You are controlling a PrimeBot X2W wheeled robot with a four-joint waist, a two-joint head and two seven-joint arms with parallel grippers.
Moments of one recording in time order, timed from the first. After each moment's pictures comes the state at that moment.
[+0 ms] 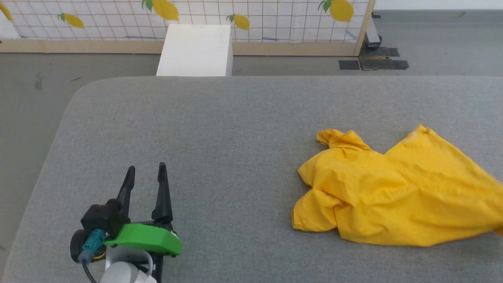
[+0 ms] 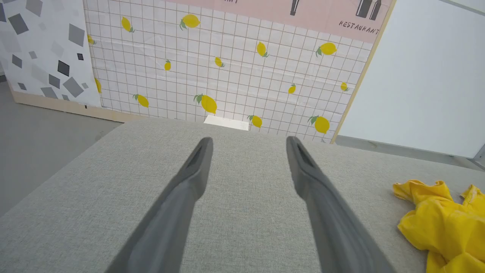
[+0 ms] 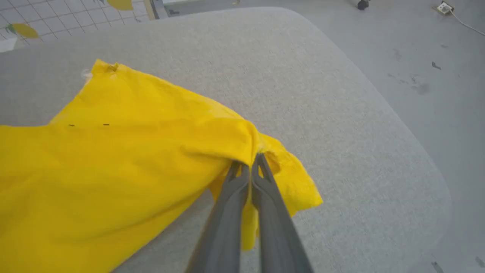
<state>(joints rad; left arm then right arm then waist) -0.07 0.06 -0.03 0.12 -0.26 -0.04 -0.26 -0.12 -0.08 -0.62 0.09 -0.07 0.13 0.48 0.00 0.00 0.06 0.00</state>
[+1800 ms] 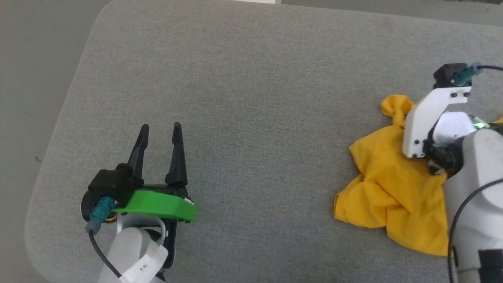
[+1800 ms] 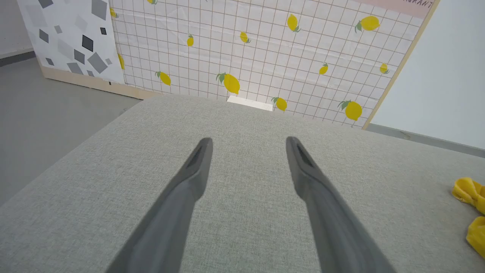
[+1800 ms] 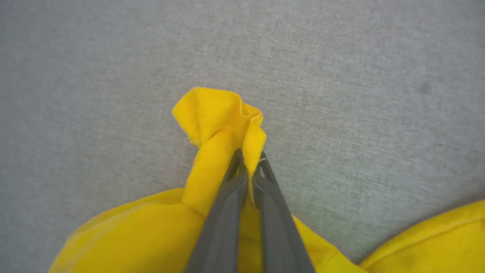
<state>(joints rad) -0.21 0.05 -0.11 0.09 -0.28 -0.02 -0.26 -0.67 -0.12 -0.13 0.55 0.07 0.13 0.70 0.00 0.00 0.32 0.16</state>
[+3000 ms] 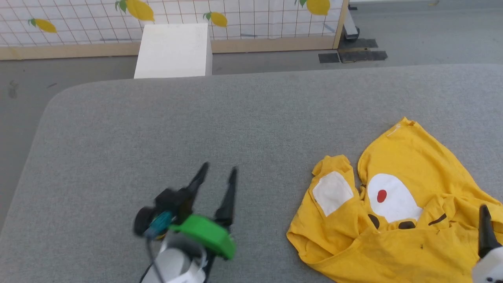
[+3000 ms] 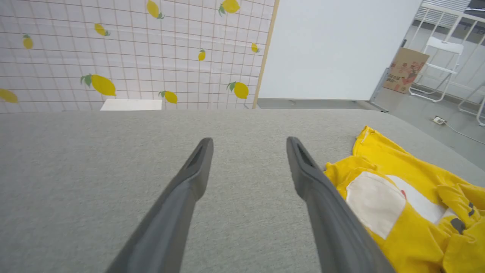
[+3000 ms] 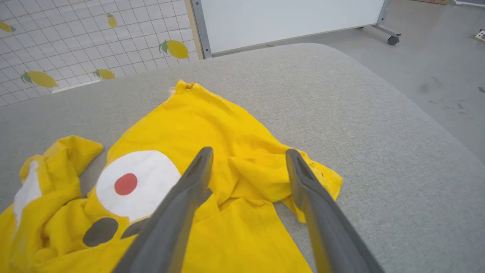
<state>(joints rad) -0.15 0.05 -0.28 0.21 -0.28 -0.09 -0.22 0.12 -0.05 -0.43 -0.07 0.16 0.13 0.22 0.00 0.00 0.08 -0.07</state>
